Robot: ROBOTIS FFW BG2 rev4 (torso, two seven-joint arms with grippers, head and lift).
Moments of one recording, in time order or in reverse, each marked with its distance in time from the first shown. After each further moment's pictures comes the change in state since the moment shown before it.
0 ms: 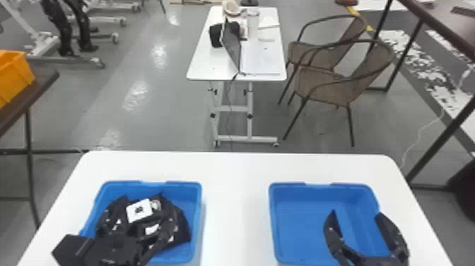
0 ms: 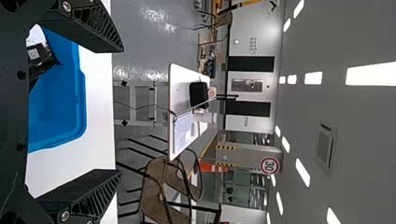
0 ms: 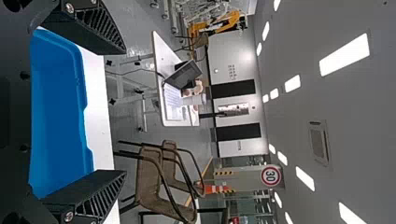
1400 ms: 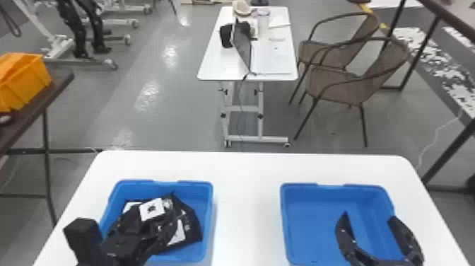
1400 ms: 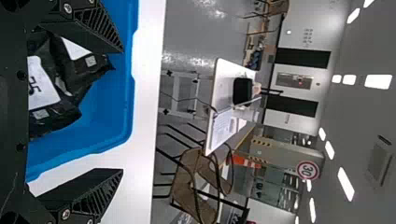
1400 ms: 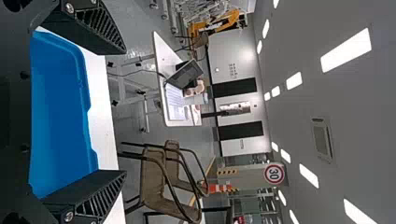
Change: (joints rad) left arm -0.075 0.000 0.123 0.039 0.115 0.299 -0.172; right arm -0.005 0.000 0.007 0.011 -0.023 0.002 0.000
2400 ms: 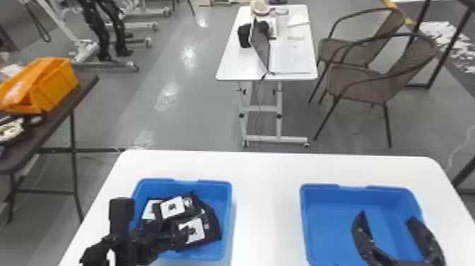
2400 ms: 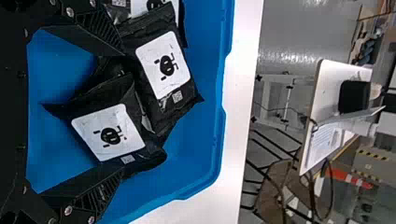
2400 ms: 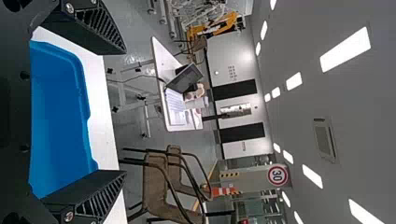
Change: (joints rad) left arm -0.246 -0.036 0.145 0.145 -0.341 0.463 -0.275; right arm -0.025 -0.001 0.025 0.019 -0.025 0.008 0.000
